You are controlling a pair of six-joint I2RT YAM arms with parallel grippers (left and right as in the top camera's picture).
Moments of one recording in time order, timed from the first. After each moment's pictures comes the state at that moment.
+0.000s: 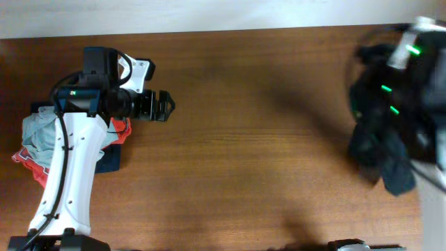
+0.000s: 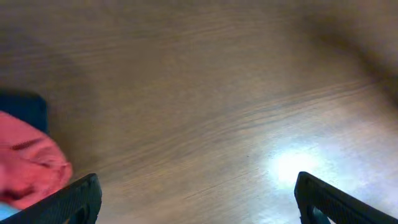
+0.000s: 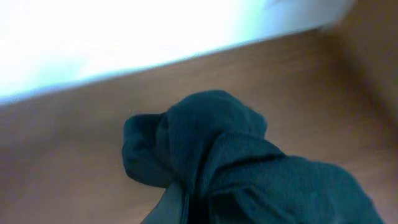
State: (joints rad) left arm -0.03 1.58 1.52 -1.02 0.34 0.10; right arm 0.07 1.35 1.80 -1.09 0.23 0.22
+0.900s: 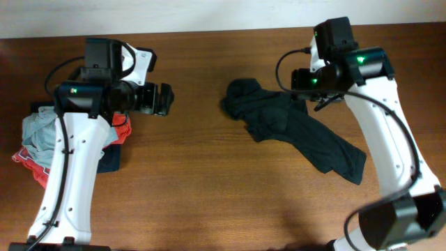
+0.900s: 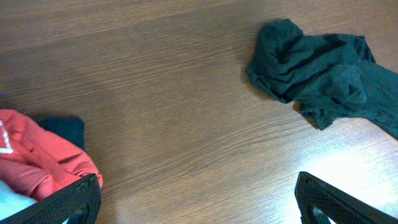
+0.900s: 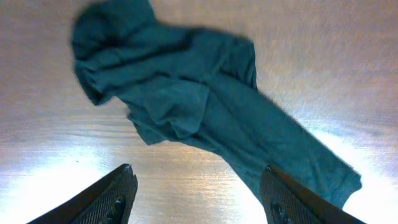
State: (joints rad) left arm -0.09 1.57 1.60 -1.04 0.23 0.11; right arm 0.15 1.75 1.76 -1.23 -0.03 0.22
